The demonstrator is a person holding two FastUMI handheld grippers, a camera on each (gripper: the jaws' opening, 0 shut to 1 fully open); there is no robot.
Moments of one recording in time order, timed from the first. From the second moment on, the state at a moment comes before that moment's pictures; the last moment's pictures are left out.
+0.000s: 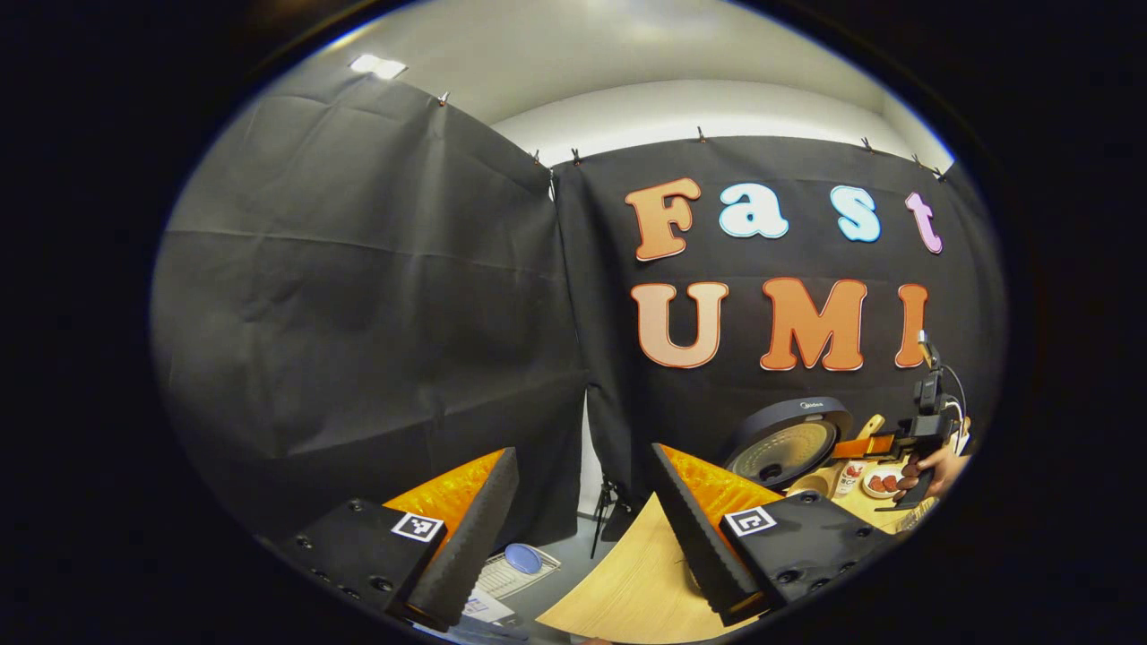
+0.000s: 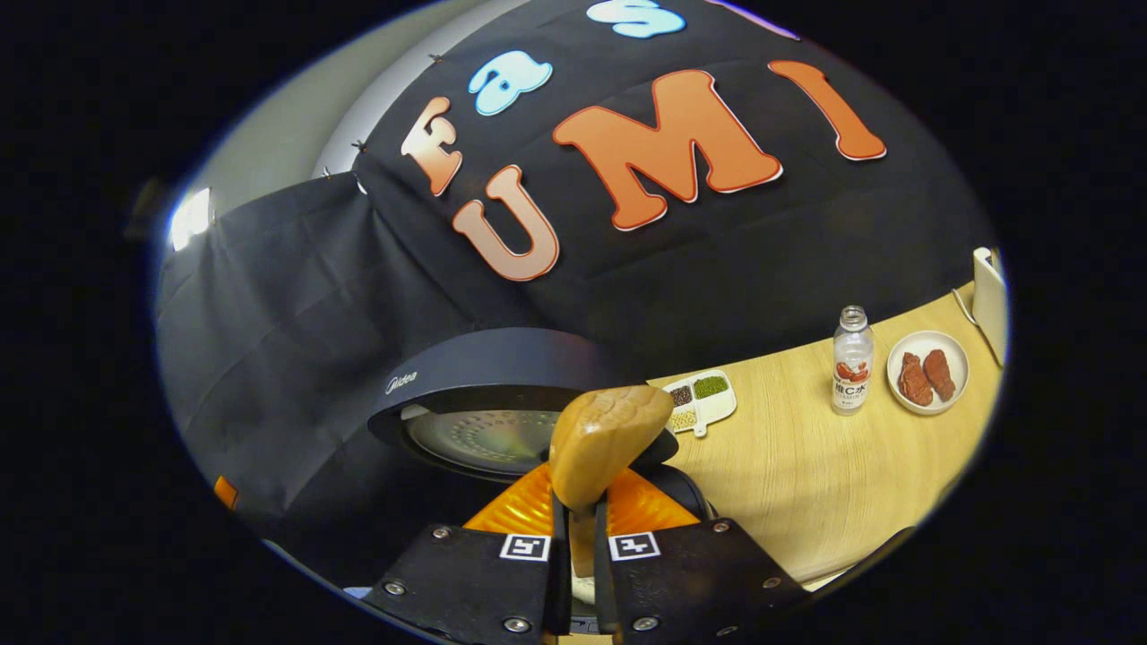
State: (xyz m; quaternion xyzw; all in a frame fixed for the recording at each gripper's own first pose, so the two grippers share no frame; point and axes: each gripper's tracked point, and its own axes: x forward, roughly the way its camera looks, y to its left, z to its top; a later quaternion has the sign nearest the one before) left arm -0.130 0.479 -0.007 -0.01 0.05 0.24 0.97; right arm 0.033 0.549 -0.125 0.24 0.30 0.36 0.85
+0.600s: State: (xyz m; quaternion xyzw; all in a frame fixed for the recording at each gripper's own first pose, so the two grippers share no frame) left arm -0.127 0.474 -0.012 -0.01 0.06 0.24 0.97; right arm 0.018 0.568 -0.109 0.12 0.23 0.42 0.87
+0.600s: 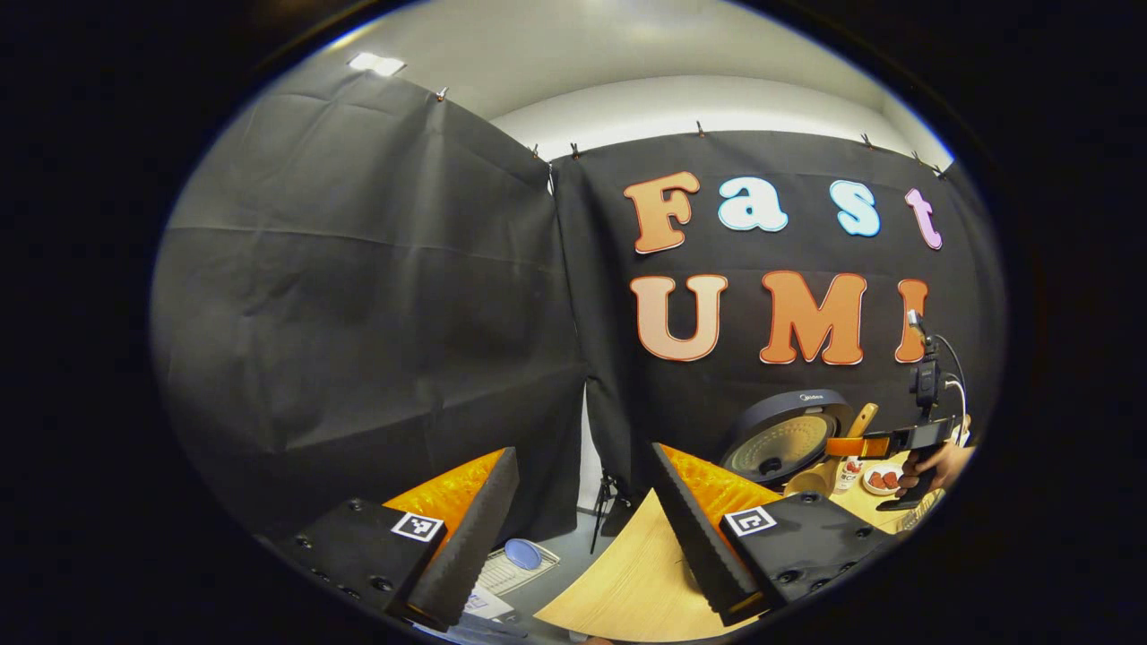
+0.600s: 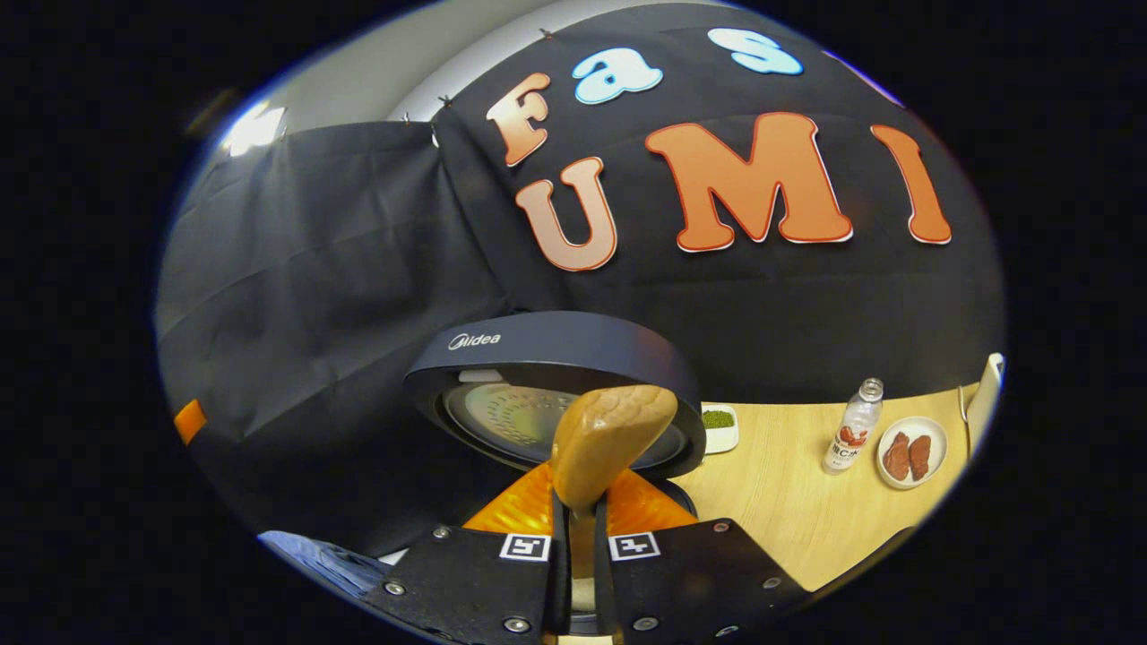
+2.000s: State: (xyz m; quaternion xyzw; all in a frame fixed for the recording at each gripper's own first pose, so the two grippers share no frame) left arm -0.039 0.344 -0.019 -0.01 0.08 0.13 0.99; right arm 0.048 0.382 -0.096 0.27 0.22 0.31 0.88
